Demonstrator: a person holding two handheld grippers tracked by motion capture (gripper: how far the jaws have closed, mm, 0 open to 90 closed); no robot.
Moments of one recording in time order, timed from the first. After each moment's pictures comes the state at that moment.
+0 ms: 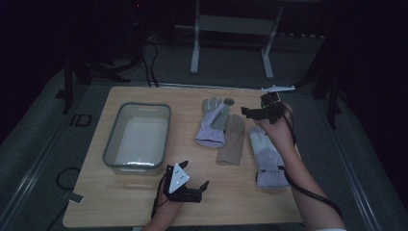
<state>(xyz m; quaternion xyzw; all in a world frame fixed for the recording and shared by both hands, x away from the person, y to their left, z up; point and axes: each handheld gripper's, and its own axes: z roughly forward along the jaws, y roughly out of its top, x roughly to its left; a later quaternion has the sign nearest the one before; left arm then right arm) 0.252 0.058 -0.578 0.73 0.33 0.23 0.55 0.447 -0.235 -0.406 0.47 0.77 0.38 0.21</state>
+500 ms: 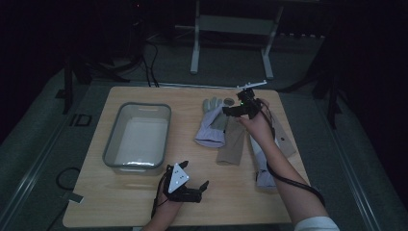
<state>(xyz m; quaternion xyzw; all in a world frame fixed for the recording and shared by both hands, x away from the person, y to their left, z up) 0.253 0.058 -0.578 0.73 0.33 0.23 0.55 0.477 -0.173 -0.425 0.45 0.80 0.34 0.19</state>
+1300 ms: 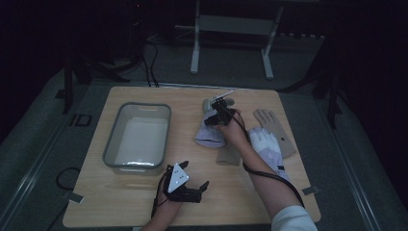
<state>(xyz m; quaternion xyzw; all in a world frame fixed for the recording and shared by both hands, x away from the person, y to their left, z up) 0.253 0.059 -0.578 0.73 0.33 0.22 0.55 0.518 -0.112 -0.516 0.48 0.84 0.25 0.12</state>
